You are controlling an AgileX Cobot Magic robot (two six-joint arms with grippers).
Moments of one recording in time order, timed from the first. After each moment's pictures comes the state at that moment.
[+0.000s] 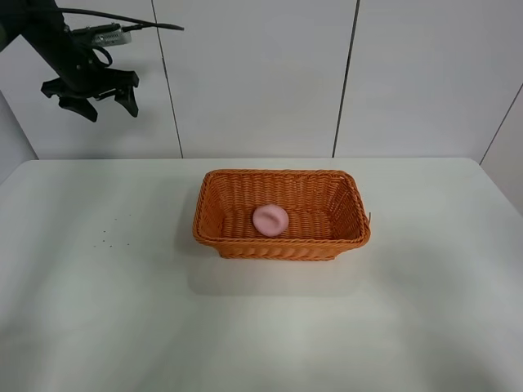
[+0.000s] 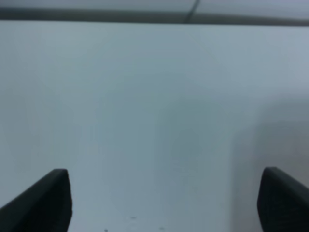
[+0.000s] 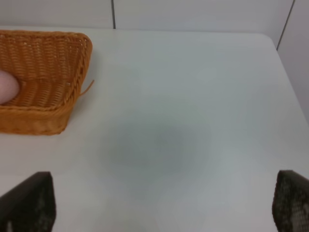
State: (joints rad) left arm 0.00 2.29 -2.39 -0.12 1.17 -0.02; right arm -0.01 -0.01 -0.49 0.03 1.02 -0.01
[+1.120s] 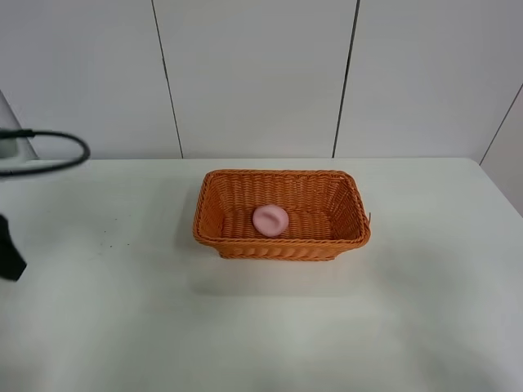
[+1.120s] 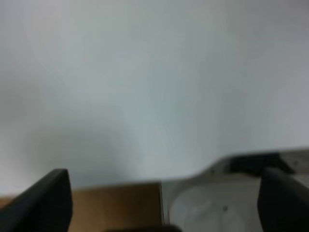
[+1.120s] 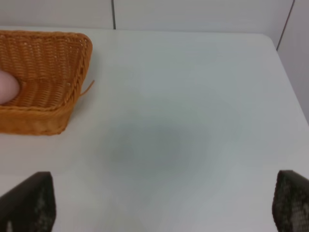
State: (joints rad) left arm 0.00 1.01 -0.85 -0.08 1.17 0.07; right arm -0.01 -0.01 -0.49 0.03 1.02 -0.01
